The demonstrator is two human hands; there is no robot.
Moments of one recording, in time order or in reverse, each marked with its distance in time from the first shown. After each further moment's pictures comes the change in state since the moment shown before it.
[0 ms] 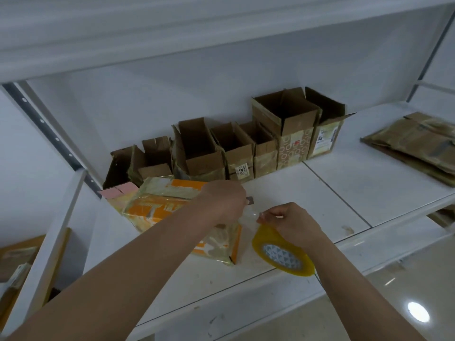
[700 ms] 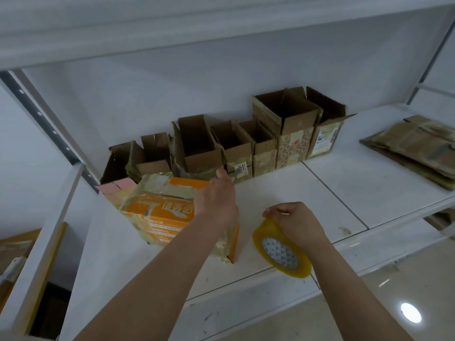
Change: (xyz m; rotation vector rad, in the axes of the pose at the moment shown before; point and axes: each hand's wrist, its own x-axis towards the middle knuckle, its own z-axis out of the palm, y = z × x) left_hand 0.008 0.004 0.035 -0.262 0.271 -0.339; right_hand -0.005 0.005 -0.003 0.130 0.123 0.126
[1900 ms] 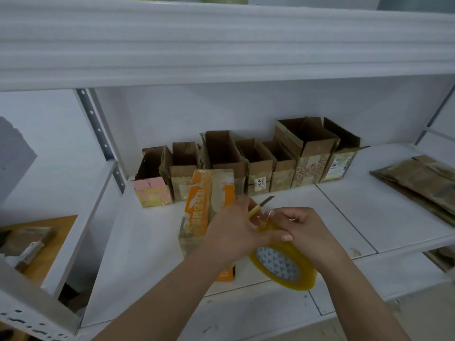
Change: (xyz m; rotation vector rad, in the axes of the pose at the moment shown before) left_hand -0.082 -0.042 -0.031 -0.665 -0.041 0.190; right_hand -0.087 -0.083 -0.005 0.250 -0.148 -0.244
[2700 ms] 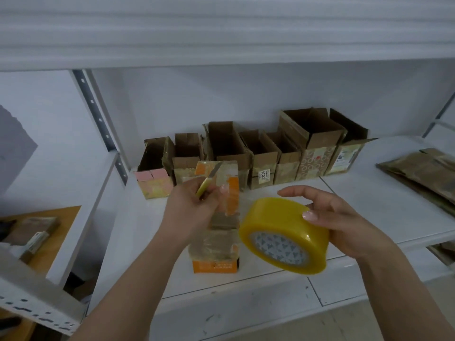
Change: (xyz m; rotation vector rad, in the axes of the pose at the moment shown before) left_hand -0.016 -0.030 -0.051 -0.233 0.417 -0.045; right_hand -0.001 -0.008 -0.045 0.213 -0.411 -0.055
